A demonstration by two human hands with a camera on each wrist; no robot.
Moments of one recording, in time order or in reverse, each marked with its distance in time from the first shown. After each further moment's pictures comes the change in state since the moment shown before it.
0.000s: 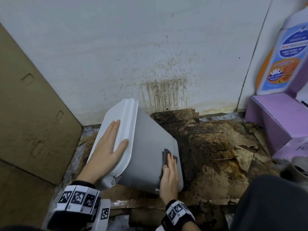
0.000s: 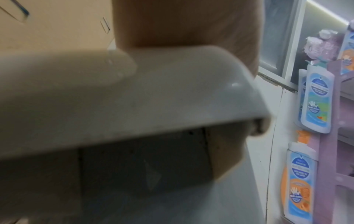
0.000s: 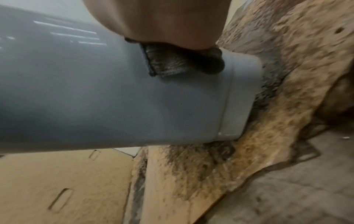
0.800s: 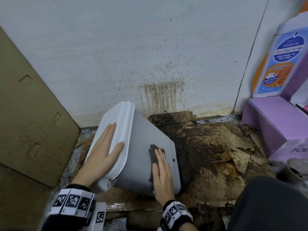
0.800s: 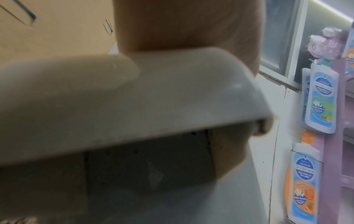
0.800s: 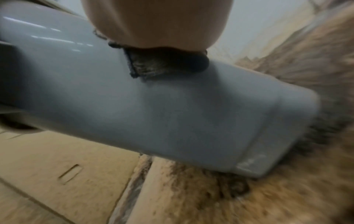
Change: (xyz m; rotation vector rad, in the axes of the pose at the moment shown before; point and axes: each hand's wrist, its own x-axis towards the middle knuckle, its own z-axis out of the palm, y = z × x) left_hand -0.004 -0.003 -0.004 -0.025 0.000 -0.005; right_hand 0.000 -0.017 -0.007 -0.126 -0.161 -0.277
